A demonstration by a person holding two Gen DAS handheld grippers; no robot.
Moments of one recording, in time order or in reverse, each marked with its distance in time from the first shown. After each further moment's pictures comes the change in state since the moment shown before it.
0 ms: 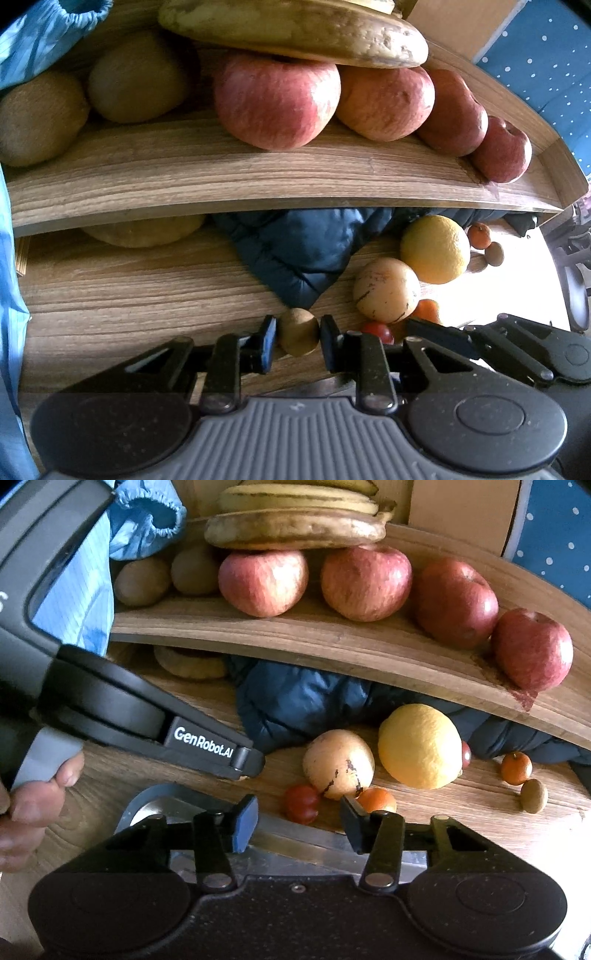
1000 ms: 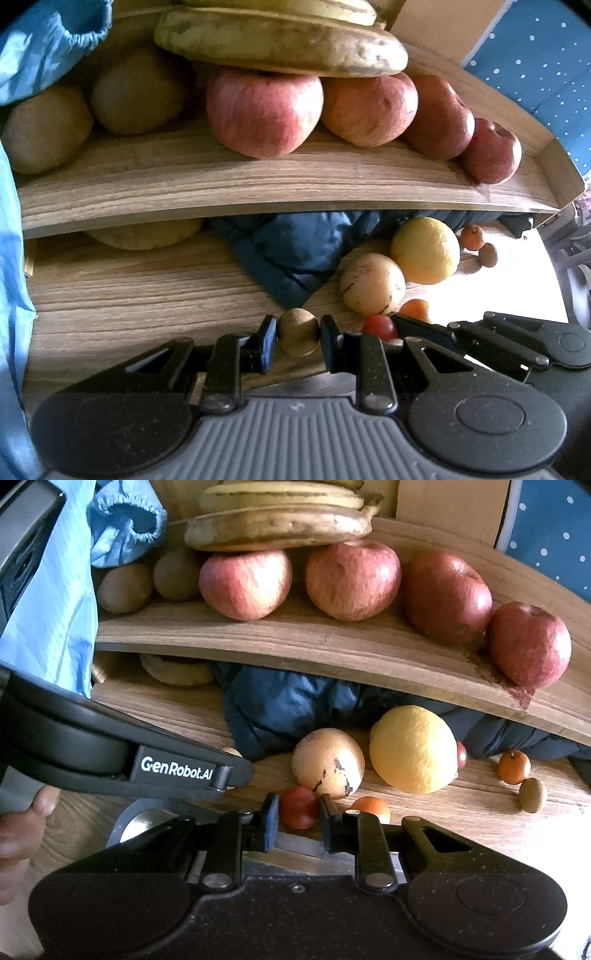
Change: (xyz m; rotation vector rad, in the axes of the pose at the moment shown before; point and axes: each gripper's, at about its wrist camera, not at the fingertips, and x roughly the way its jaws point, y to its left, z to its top) left arm -0.012 -0.008 -0.003 0.015 -0.026 0.014; right arm 0.000 -0.007 0.000 0.034 -0.016 -0.007
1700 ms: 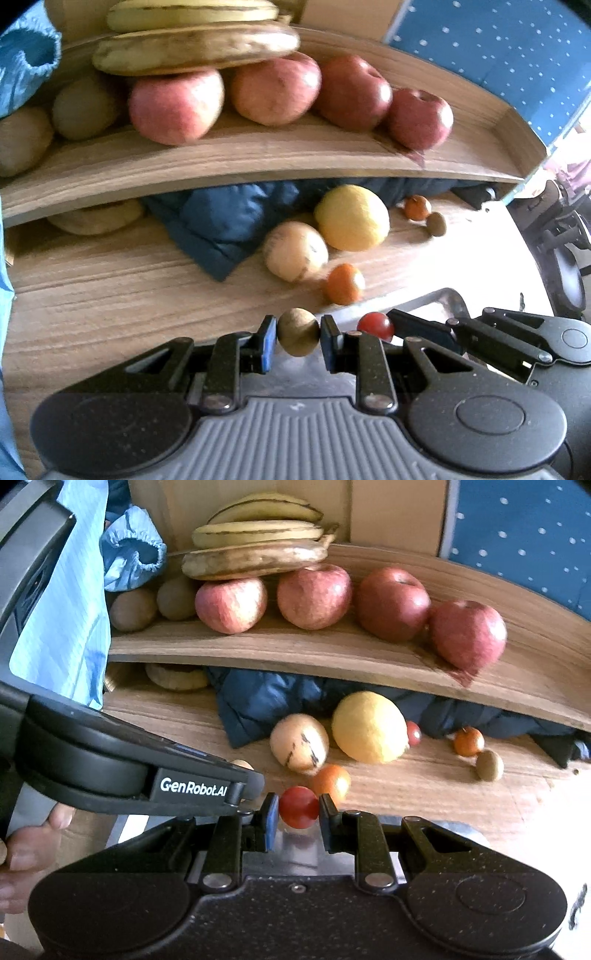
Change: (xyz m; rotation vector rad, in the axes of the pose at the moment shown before) left arm -0.020 -0.053 -0.029 0.068 -0.013 -0.027; right arm -0.047 -0.018 -0.035 0.046 -0.059 -0.016
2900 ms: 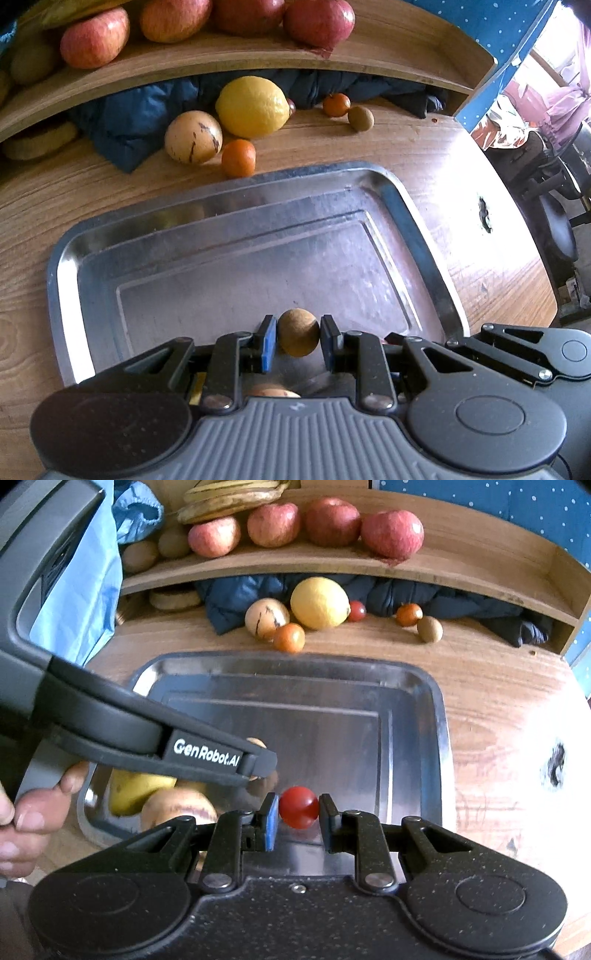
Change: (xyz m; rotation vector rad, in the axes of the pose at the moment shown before) left arm 0.012 -0.076 -0.076 0.066 0.098 -0.012; right arm -0.059 -0.030 -0.106 0.057 0.097 0.028
